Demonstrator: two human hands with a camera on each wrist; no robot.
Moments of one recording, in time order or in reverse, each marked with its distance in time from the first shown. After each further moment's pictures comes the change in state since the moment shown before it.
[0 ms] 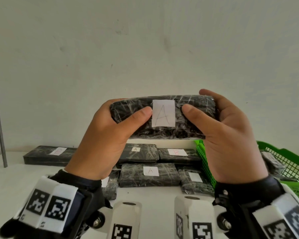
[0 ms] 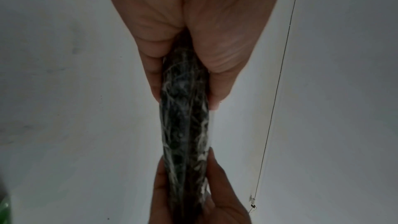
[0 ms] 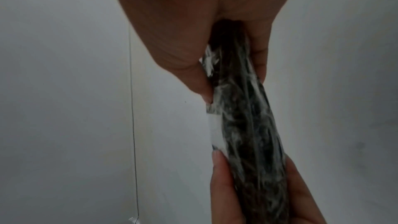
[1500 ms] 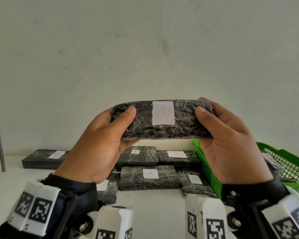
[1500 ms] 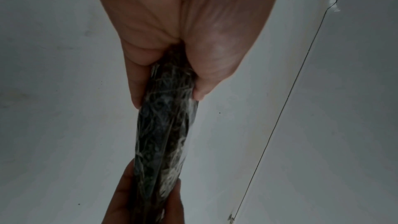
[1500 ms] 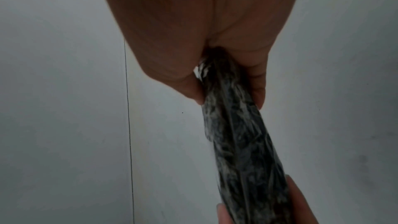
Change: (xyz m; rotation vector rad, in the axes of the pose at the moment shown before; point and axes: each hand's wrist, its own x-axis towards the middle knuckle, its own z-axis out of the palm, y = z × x) left_hand 0.001 0.002 -0.003 -0.223 -0.009 -0.132; right_hand 0.007 0.009 -0.014 0.188 -0.094 0.019
